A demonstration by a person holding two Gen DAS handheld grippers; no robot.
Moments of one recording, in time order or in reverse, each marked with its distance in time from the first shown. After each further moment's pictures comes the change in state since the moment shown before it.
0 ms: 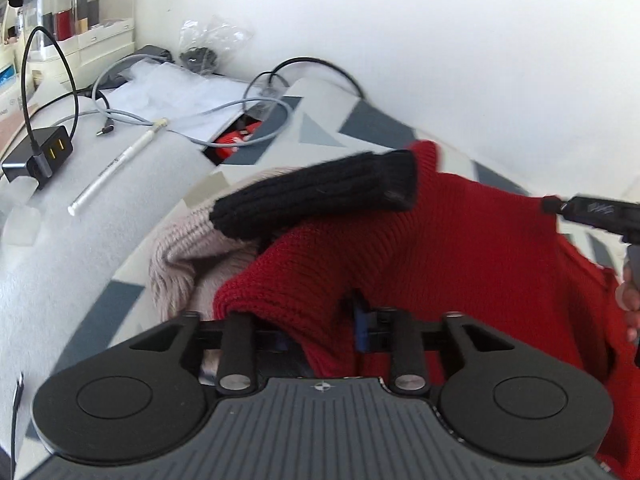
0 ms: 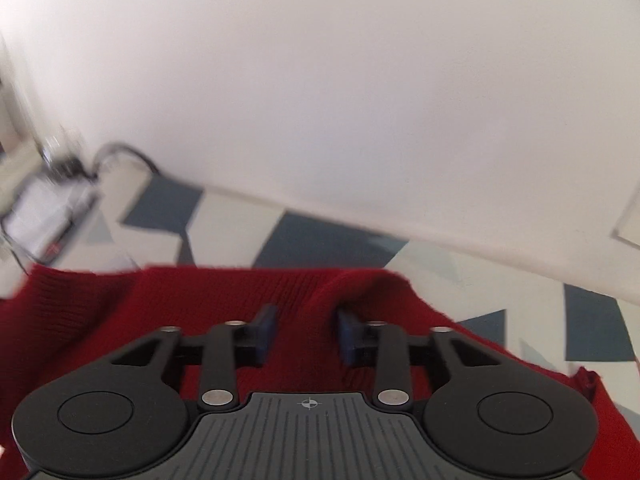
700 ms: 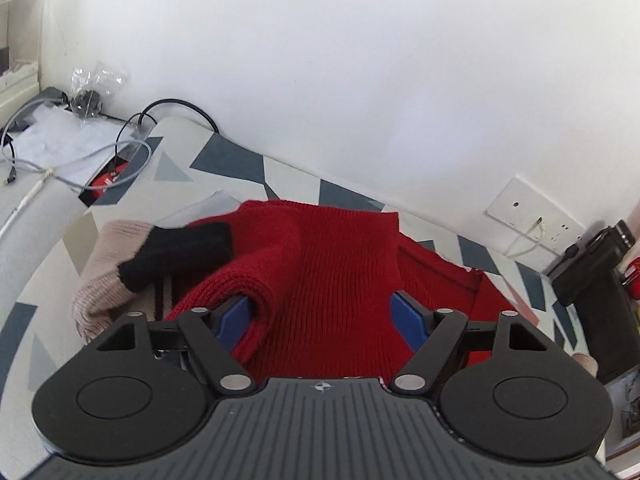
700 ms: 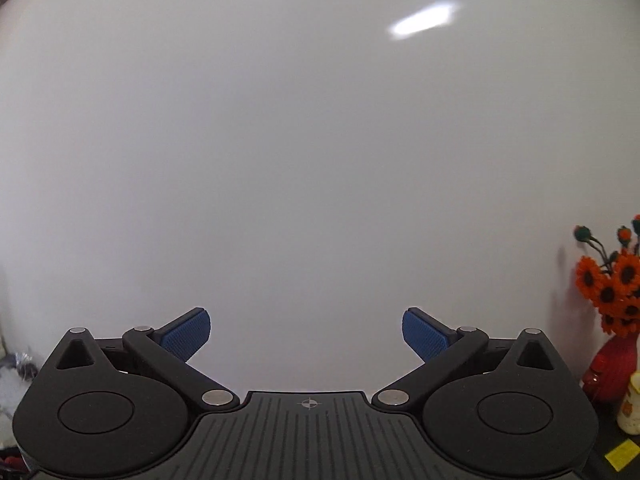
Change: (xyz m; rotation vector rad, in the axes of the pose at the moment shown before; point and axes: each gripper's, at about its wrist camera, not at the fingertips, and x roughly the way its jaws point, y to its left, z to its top) left arm -0.039 -0.092 0.016 0.082 -0.022 -0.226; right arm -0.363 -0.088 0.024 0.039 -0.658 -0.354
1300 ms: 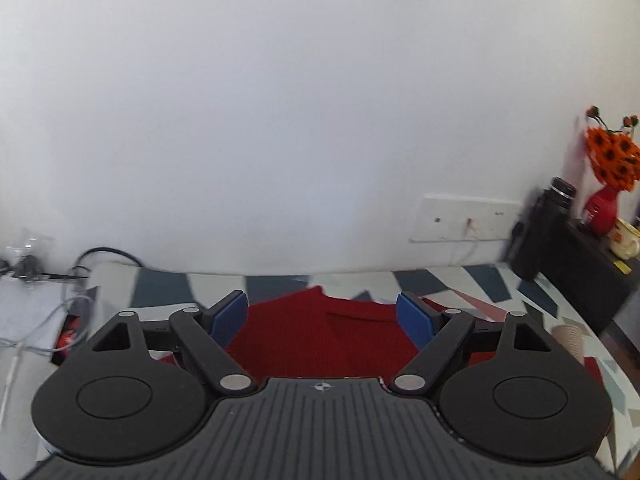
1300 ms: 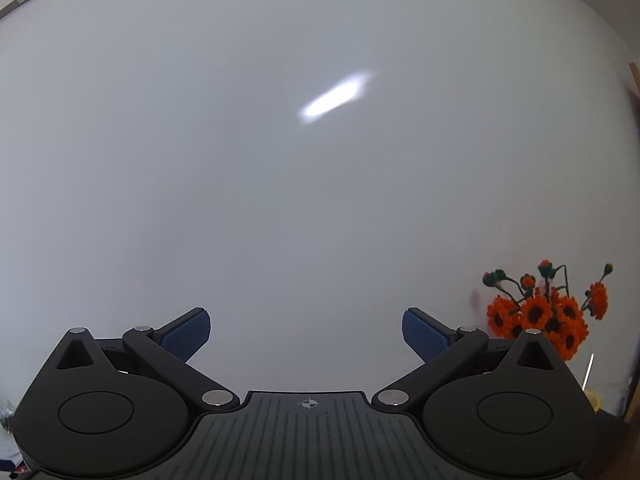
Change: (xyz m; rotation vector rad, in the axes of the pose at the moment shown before) left arm -0.026 -0.078 0.031 0.382 -0.159 -0.160; right arm -0.083 -0.058 0.059 0.045 -0.096 -0.133
